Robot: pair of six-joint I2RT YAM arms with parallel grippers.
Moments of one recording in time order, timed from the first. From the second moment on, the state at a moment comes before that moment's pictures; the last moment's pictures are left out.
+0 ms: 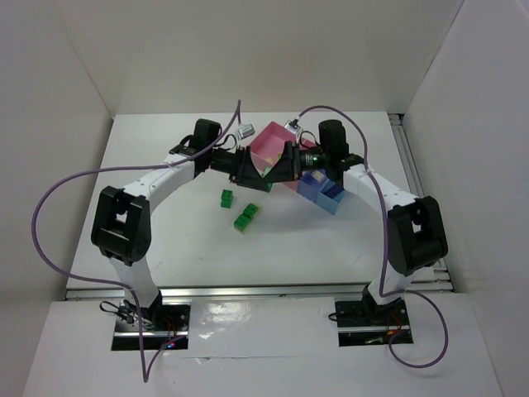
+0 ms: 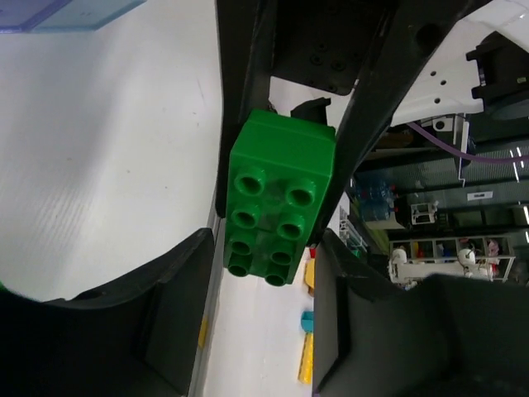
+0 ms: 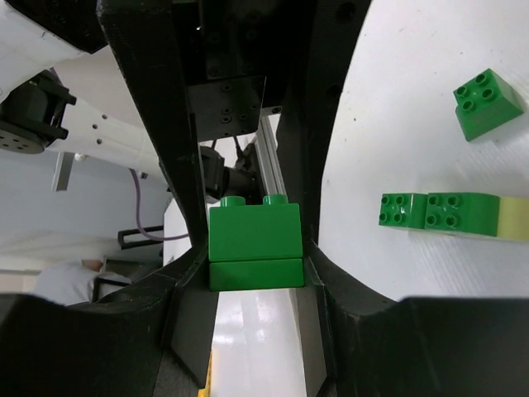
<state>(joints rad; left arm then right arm) -0.35 1.80 1.40 -0.32 1.25 -0.36 0.35 1.65 1.19 0.03 -1.15 0.58</state>
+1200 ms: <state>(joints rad) -0.25 1.88 1.48 -0.45 0.96 -0.36 0.23 1.56 1.15 -0.18 -0.92 0.49</state>
